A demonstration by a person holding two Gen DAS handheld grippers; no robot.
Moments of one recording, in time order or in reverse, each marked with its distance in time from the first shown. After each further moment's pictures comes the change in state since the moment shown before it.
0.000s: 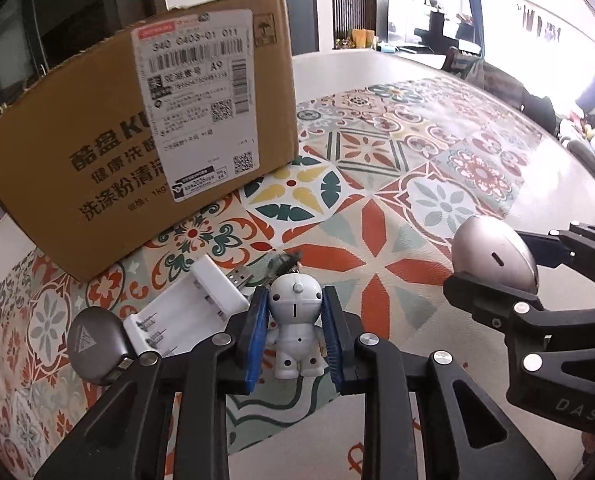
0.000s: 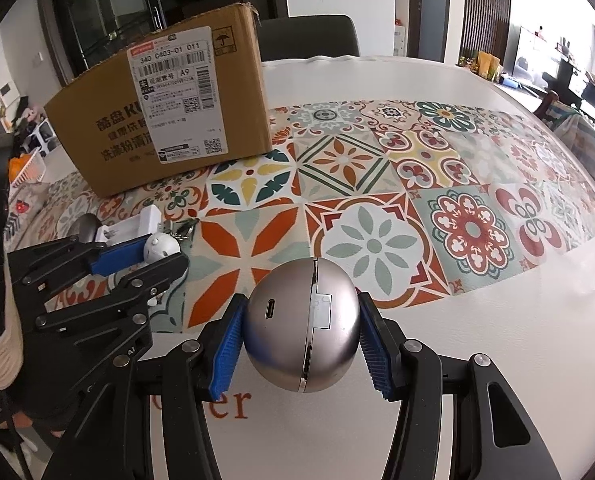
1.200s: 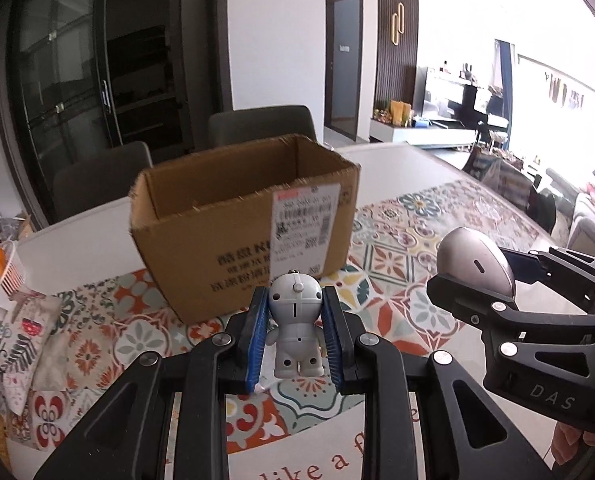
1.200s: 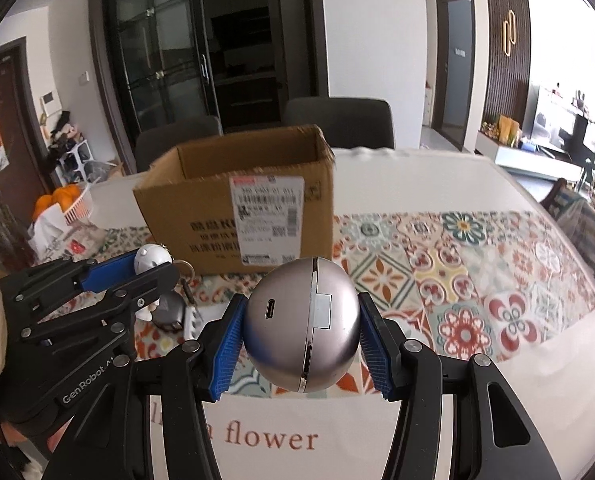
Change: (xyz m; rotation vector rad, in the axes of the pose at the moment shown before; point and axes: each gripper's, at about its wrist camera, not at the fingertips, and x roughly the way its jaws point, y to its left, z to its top) left arm -0.136 0.047 0.033 -0.159 -0.227 0.079; right arm -0.094 0.048 0.057 -0.104 -0.217 0.067
